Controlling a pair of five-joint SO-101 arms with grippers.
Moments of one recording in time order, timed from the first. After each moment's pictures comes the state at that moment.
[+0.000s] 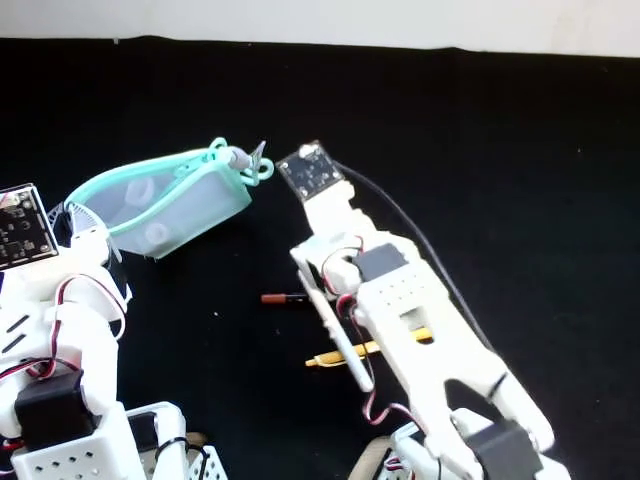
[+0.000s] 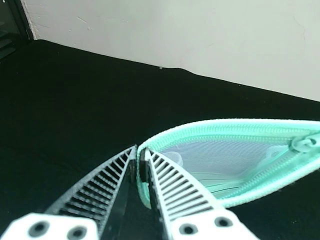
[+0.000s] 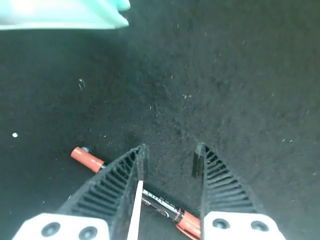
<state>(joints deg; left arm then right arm) -23.3 -69.8 46.4 61.2 6.4 -32.0 -20.5 40.8 40.8 7.9</state>
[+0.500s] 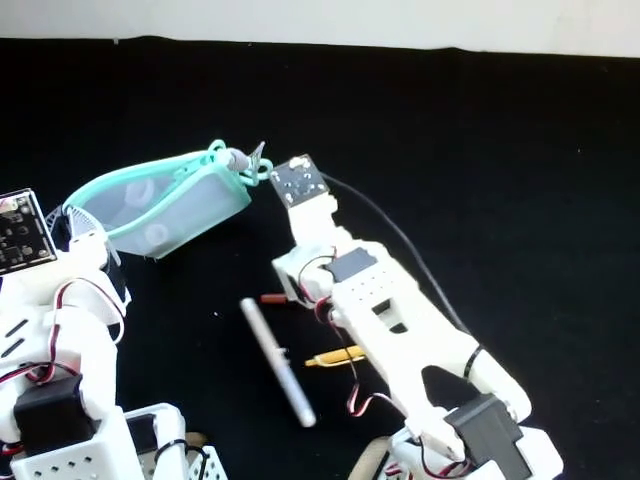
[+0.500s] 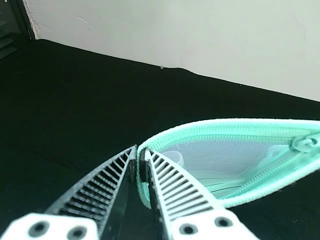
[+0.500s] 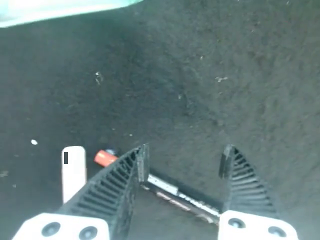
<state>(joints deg) -23.3 -69.8 48.3 61.2 6.4 -37.3 -12.8 41.2 37.3 -4.4</state>
